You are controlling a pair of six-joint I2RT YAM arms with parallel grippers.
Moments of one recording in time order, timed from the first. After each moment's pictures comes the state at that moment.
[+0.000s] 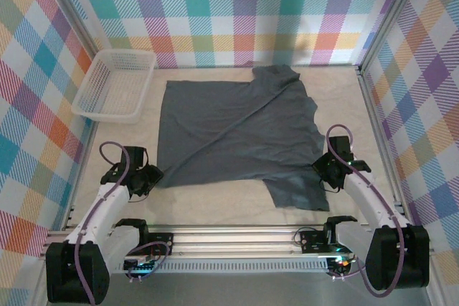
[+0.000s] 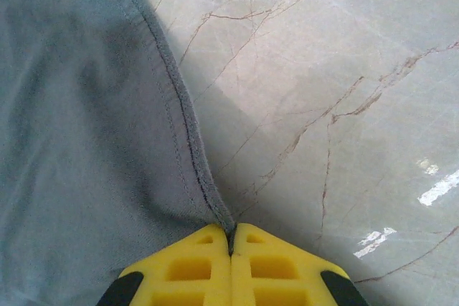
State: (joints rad) left arm -0.03 0.92 0.46 -0.66 0.07 -0.87; right arm 0.06 1.01 0.52 -0.62 0.05 0.91
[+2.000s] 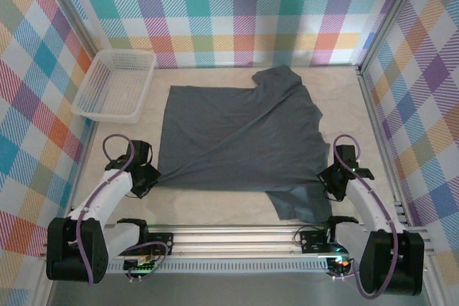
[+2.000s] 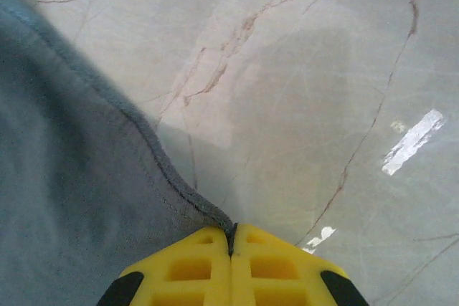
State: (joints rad) left arm -0.06 1.08 0.54 -0.76 -0.04 -0.91; right arm -0.04 0.95 0.44 -0.70 0.05 0.93
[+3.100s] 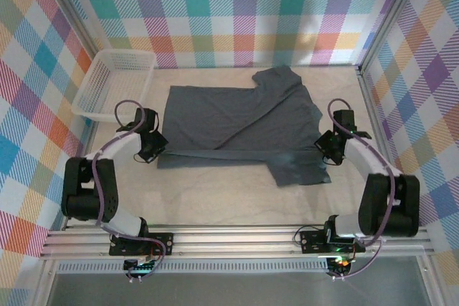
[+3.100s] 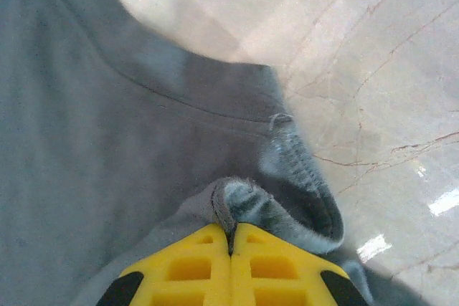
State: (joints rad) left arm -0.06 1.55 0.88 -0.54 -0.02 -0.83; right arm -0.04 1.40 0.80 -0.56 -0.02 0.76
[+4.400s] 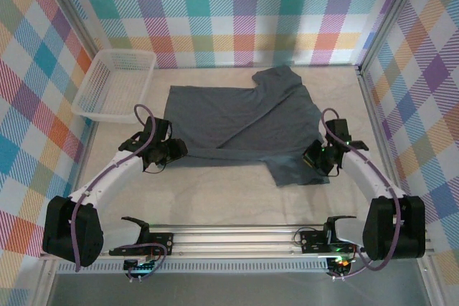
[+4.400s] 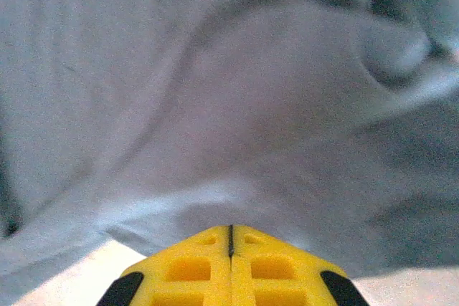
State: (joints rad) left arm -0.30 1.22 0.79 -0.58 0.09 -0.65; right arm 0.06 1.23 0.73 -0.65 -0.27 0.79
